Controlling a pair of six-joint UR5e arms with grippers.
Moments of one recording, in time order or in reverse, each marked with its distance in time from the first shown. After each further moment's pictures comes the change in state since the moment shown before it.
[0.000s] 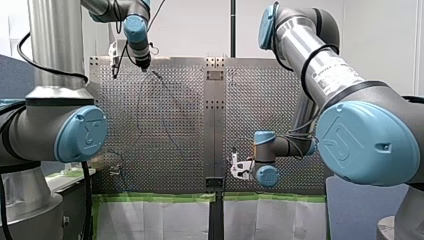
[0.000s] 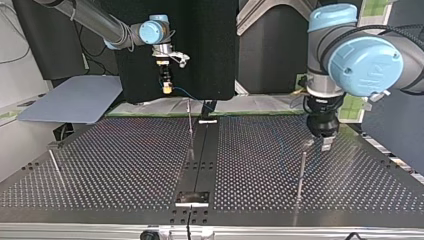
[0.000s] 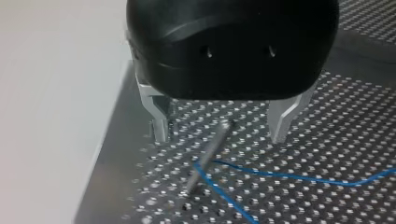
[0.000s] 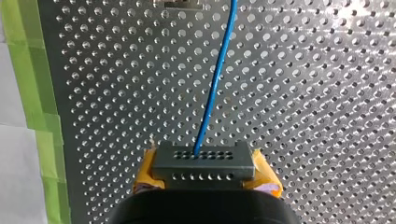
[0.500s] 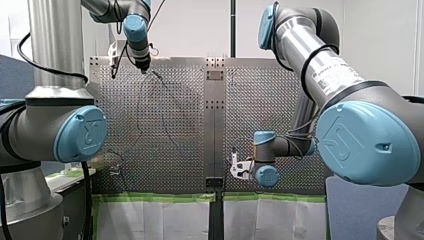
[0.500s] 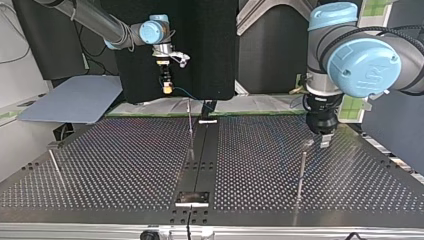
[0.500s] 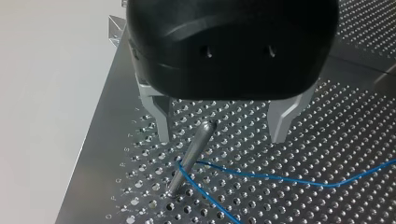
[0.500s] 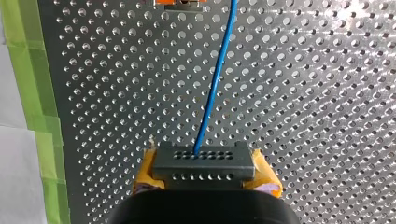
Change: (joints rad) left arm 0.001 -0.002 -0.001 -0.022 0.002 0.005; right arm 0.001 0.000 0.000 -0.002 0.000 0.000
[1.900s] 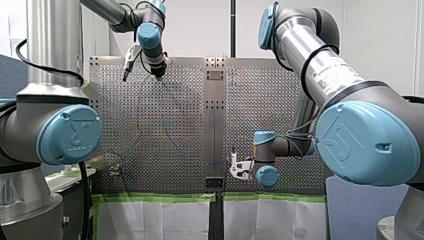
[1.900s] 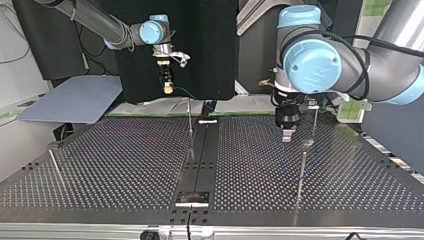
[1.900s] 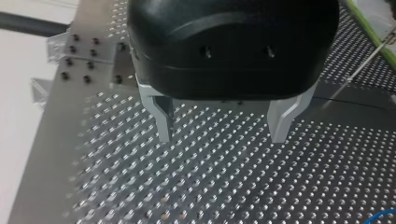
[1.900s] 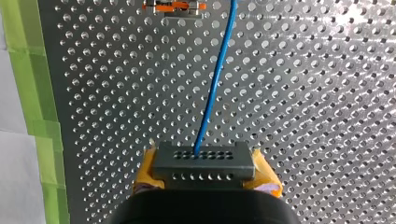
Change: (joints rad) left arm -0.160 -0.084 0.003 0.054 -0.050 0.175; right arm 0.000 0.000 -0.001 -0.001 -0.015 0.003
